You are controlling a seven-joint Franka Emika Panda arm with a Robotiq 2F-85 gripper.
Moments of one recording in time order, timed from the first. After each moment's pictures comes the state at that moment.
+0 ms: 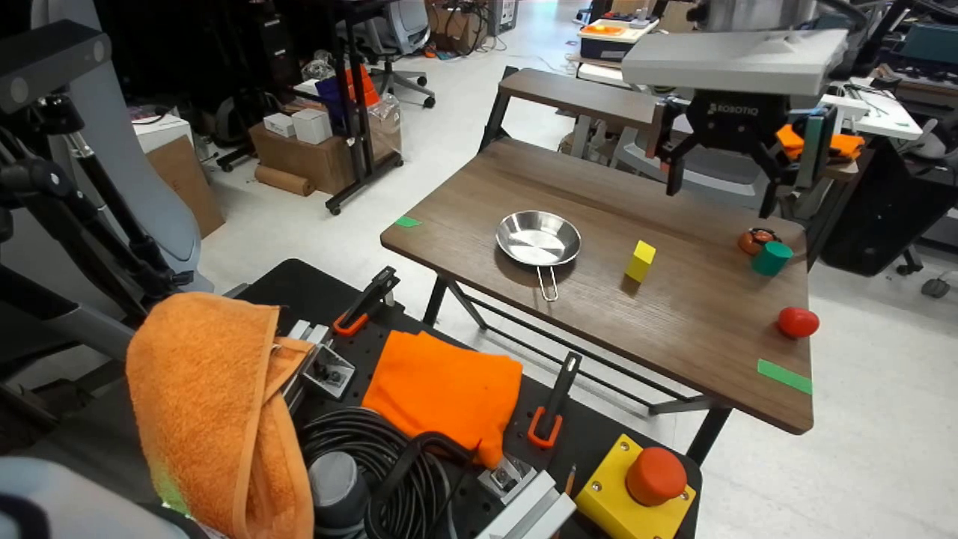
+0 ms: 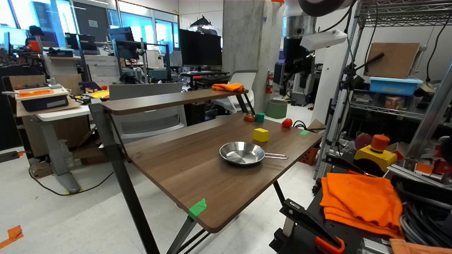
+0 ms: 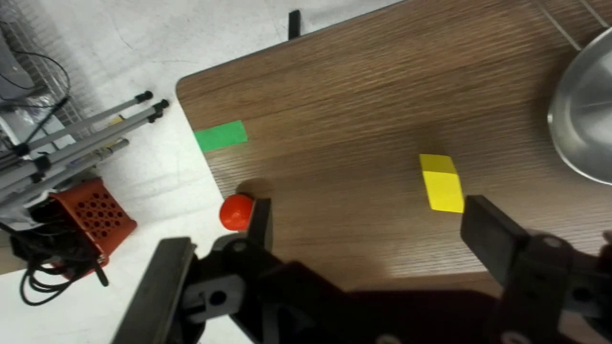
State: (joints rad) arm -0.11 0.17 -0.15 -2.25 -0.38 2.48 0.30
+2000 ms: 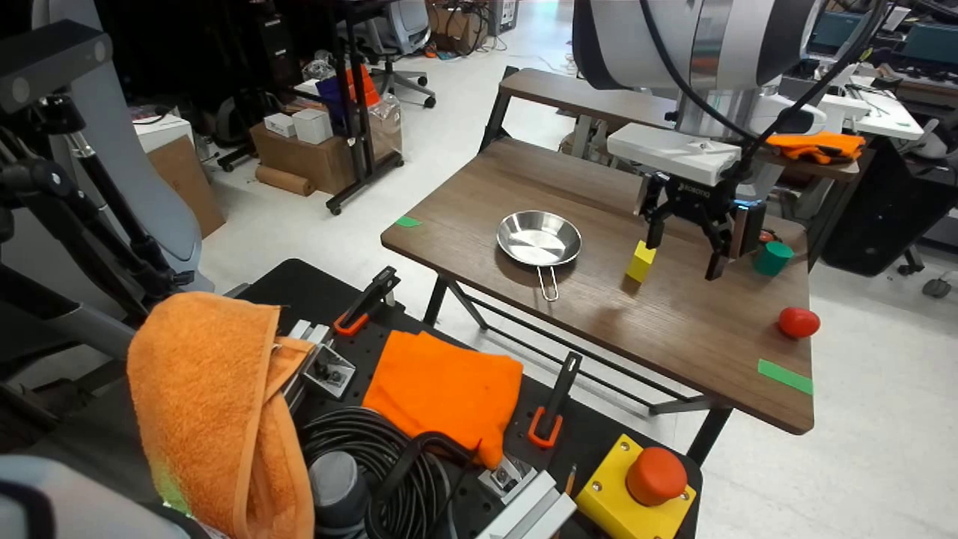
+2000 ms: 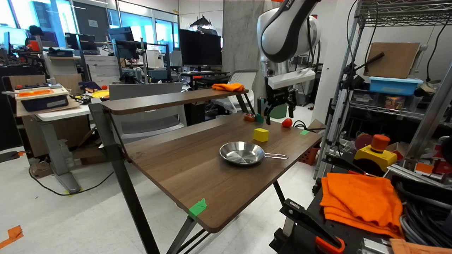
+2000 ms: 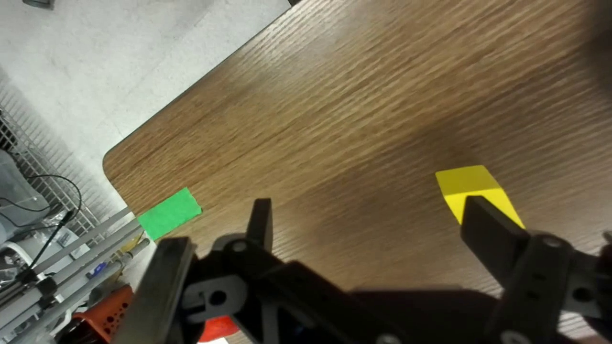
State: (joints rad) arm -0.06 0.56 -0.20 -1.97 -0.20 2.41 0.47
